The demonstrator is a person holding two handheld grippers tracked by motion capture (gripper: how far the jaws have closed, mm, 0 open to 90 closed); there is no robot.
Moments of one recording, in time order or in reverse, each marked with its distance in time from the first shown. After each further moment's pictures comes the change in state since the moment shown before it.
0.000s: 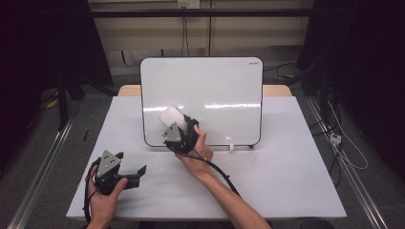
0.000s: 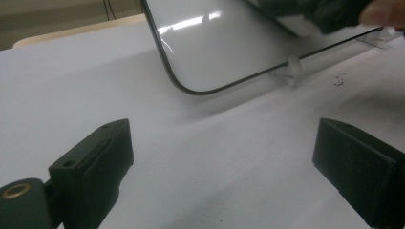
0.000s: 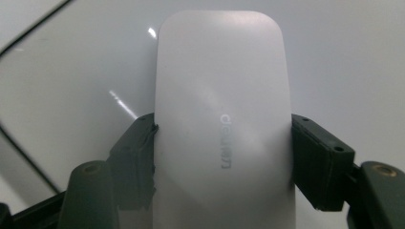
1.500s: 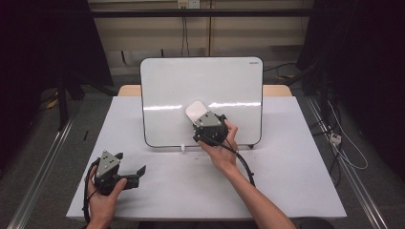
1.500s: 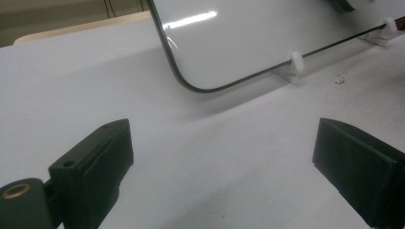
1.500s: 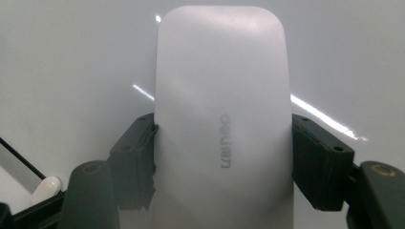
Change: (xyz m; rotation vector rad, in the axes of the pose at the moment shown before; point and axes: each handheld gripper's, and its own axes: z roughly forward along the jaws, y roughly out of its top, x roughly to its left) left arm 0.002 -0.002 -0.001 0.002 0.002 -0.009; right arm -0.086 -0.039 -0.023 0.062 0.103 0.251
